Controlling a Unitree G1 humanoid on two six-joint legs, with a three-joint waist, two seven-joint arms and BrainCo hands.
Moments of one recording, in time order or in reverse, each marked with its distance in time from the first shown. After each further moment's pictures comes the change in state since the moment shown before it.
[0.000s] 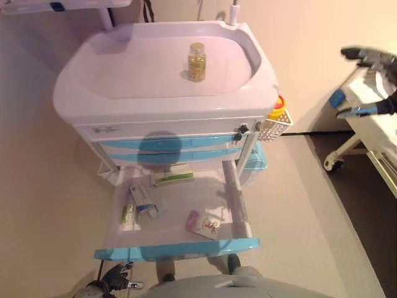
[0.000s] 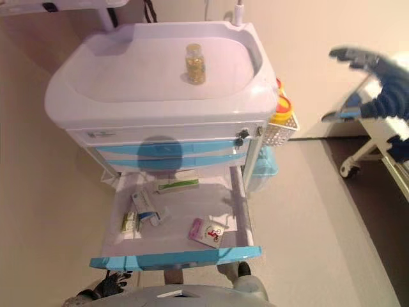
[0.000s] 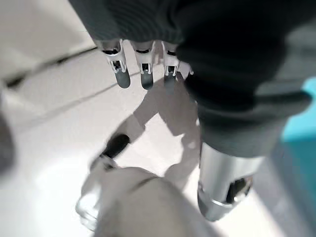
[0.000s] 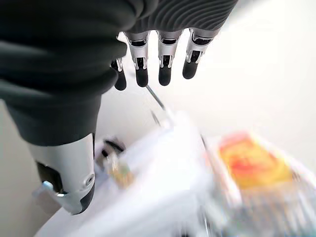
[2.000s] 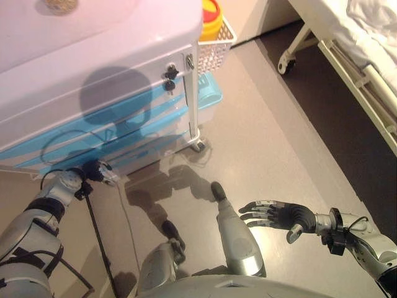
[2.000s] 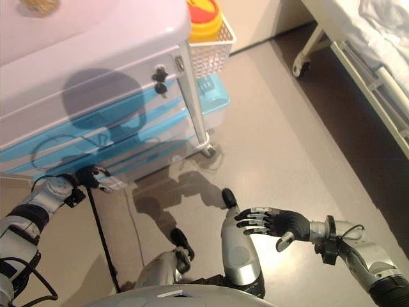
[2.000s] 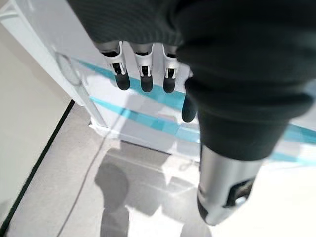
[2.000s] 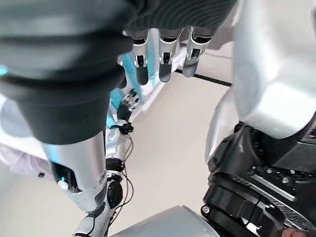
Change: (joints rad) left arm -0.894 0.354 -0.305 0.323 -0.239 -0.014 -0.032; right arm -0.009 0.337 0.714 0.435 0.262 -0.031 0.776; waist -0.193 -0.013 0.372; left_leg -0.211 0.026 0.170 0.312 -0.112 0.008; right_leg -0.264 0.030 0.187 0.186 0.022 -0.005
